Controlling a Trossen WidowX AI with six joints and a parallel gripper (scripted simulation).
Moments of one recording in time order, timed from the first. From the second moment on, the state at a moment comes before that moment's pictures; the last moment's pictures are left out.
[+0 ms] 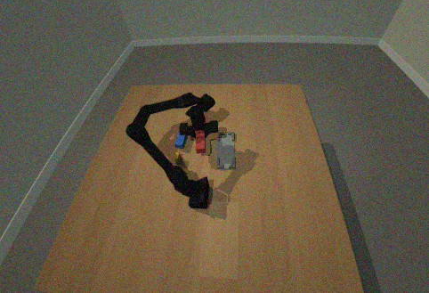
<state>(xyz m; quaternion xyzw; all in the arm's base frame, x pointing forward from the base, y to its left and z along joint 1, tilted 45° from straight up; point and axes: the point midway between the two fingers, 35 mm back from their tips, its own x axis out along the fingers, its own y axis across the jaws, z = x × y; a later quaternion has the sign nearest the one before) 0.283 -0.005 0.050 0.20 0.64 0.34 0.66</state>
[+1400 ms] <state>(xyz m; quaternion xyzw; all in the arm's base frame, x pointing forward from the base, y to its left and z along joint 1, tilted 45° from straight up) 0.283 -0.065 0.011 0.20 0.64 0.33 0.66</state>
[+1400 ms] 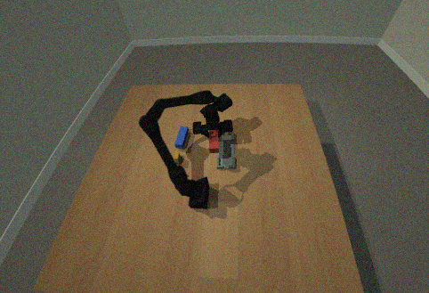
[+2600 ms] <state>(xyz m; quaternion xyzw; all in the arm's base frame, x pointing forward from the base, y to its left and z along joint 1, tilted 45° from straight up) 0.271 -0.087 -0.060 0.21 0.65 0.32 0.66</state>
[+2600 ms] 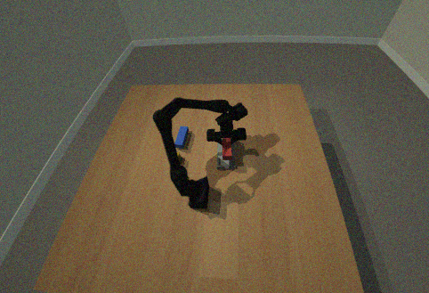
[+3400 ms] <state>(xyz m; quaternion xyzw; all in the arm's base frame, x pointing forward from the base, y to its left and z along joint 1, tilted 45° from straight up) 0.269 -0.078 -0.073 0.21 0.65 0.33 0.66</state>
